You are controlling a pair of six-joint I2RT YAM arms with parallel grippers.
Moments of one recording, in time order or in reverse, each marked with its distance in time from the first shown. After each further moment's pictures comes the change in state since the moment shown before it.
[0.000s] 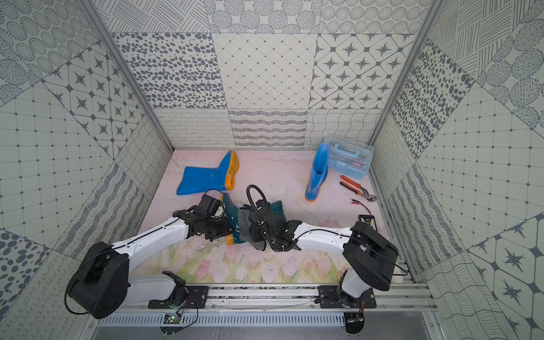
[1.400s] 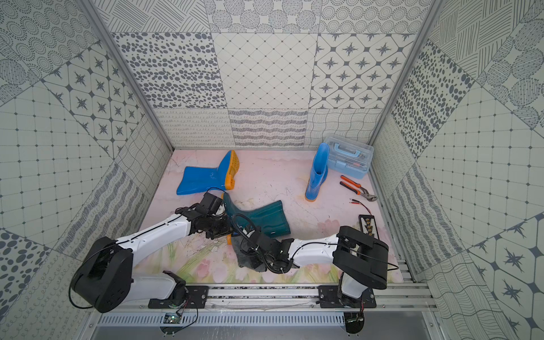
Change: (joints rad) left arm -0.005 0.052 0.025 -0.023 0.019 -0.014; right arm 0.183 -0.001 -0.159 0.076 0.077 -0.138
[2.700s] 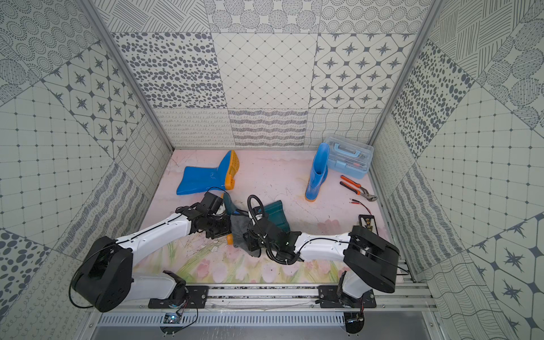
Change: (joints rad) left arm -0.004 -0.007 0.025 -0.024 -0.011 -0.003; right arm -0.095 -0.015 -0.002 0.192 -0.029 0.193
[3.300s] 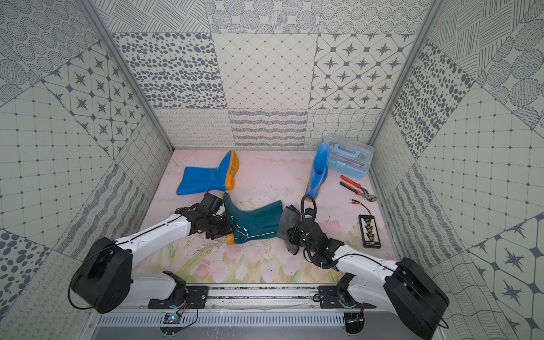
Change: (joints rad) left arm 0.000 -0.008 -0.023 0.017 0.000 0.000; right arm -0.428 -0.594 -0.401 -0.234 0.050 0.108
